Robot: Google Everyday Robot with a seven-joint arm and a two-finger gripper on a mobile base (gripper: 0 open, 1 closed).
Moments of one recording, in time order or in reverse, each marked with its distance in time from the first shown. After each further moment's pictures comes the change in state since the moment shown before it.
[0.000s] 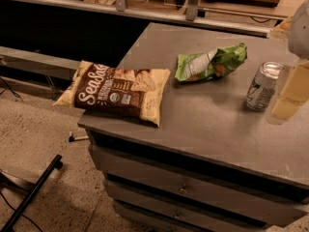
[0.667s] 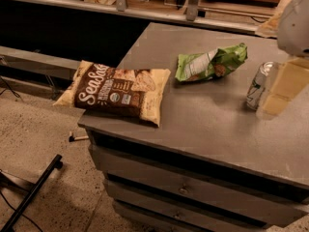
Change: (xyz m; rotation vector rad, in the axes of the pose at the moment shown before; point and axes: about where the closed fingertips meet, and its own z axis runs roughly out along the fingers) arm -0.017 -0.006 0.005 0.003 -0.037 -0.059
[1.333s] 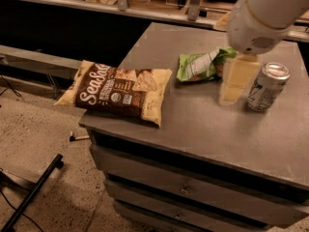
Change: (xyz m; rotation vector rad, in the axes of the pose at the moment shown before) arm -0.052 -0.039 0.050 0.050 -0.012 -0.170
